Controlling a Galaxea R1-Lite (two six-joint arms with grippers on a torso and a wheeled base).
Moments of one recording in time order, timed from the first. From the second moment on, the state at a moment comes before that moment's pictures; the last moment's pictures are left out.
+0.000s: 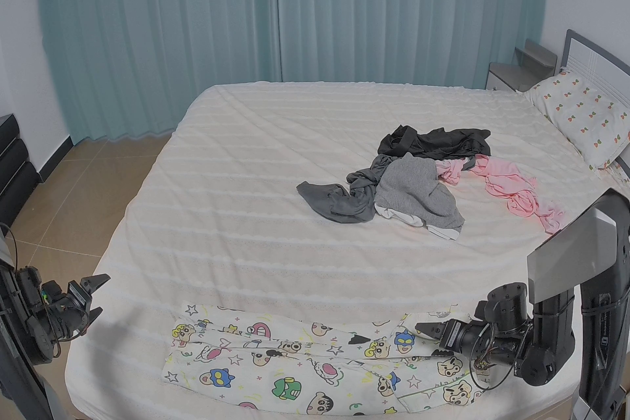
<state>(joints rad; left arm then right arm) 0.60 2.24 -0.09 -1.55 -0.67 -0.67 0.40 2.41 -0.14 -1.55 0.04 0.73</state>
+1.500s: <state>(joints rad) 0.59 2.31 -0.08 -1.55 -0.67 -0.58 0.49 2.31 -0.67 -0.90 0.00 0.45</state>
